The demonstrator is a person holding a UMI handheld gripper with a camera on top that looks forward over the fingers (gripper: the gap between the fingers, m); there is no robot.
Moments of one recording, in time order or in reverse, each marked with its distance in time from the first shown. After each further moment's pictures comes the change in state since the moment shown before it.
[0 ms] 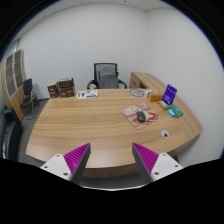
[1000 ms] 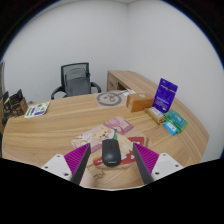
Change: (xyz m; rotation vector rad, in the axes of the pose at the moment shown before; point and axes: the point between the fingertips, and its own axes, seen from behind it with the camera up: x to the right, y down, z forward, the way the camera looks) arm 0.206 -0.098 0.332 0.050 0.157 0.100
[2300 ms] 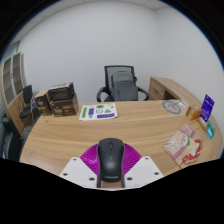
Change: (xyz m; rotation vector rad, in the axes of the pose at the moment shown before) arm -0.339 -0.011 -0.049 0.031 -0.264 -0.083
